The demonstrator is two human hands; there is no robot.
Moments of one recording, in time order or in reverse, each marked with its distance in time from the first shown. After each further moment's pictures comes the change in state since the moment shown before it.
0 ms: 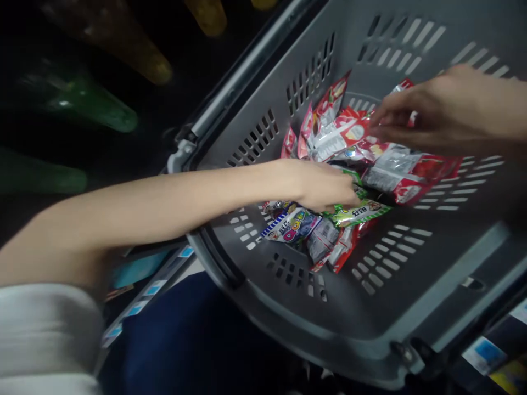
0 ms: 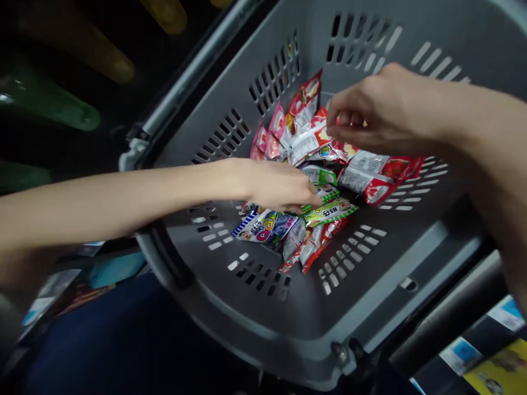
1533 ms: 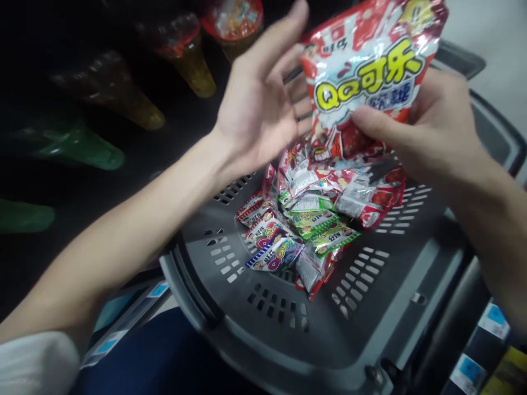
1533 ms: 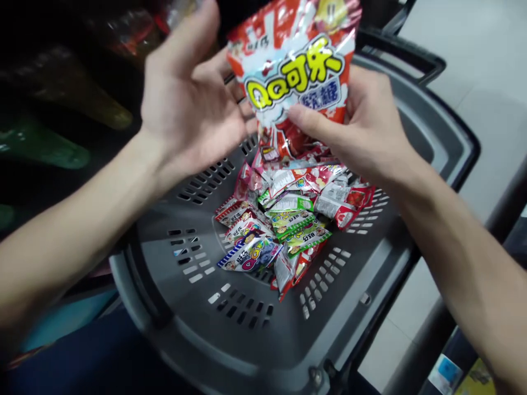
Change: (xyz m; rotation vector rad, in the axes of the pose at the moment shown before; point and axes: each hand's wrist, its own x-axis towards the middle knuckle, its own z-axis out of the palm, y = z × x) left_hand -0.040 0.012 -0.086 -1.282 1.157 -0.159; right_hand -0.025 -0.018 -0.021 1.022 0.638 -0.176
